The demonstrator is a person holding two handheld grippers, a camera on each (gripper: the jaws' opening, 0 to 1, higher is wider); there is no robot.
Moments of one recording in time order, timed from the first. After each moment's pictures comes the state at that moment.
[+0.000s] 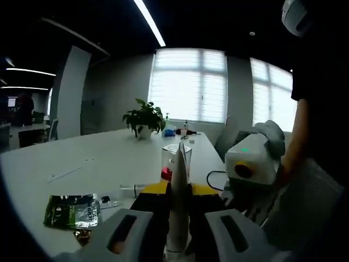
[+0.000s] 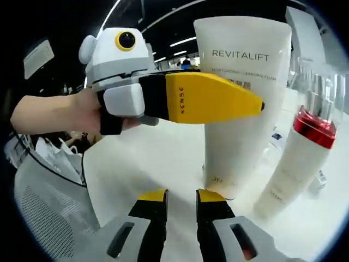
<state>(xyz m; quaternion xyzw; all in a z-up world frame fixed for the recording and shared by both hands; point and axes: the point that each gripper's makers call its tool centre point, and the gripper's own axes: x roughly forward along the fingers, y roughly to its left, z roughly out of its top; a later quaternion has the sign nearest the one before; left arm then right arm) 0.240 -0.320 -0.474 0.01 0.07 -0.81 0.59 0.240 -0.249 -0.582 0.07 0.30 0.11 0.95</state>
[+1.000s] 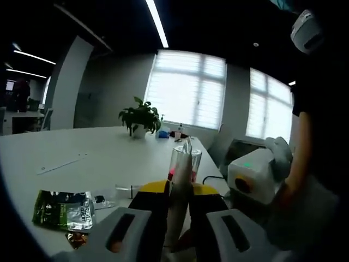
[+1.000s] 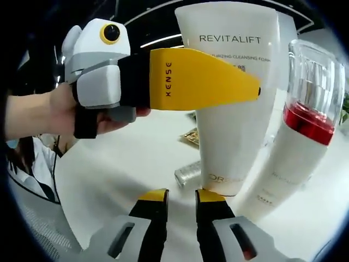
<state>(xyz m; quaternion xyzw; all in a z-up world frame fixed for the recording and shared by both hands) 0.246 -0.334 -0.476 -0.03 0.10 -0.83 0.56 0.257 -0.280 -0.595 0.06 0.30 -0.01 0.95</state>
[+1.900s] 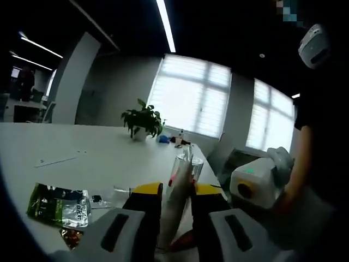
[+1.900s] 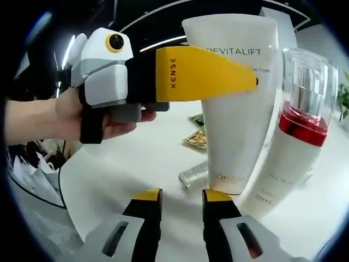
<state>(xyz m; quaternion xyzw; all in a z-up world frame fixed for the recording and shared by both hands) 0.256 -0.332 -0.467 -0.07 0.12 -0.82 0.56 0.256 -0.275 -0.586 0.08 0.29 0.00 0.95</state>
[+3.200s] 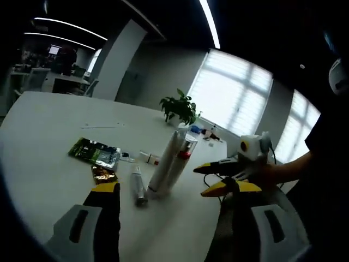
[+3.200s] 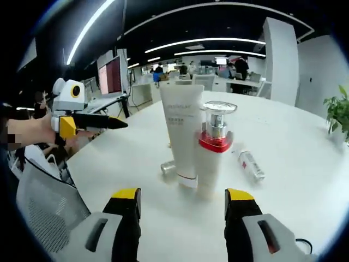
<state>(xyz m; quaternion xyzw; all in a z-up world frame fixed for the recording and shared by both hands) 0.254 -0.207 -0.470 -0.08 0.23 -0.70 0.67 0.176 -0.328 -0.530 0.05 0.28 -0.01 0.96</state>
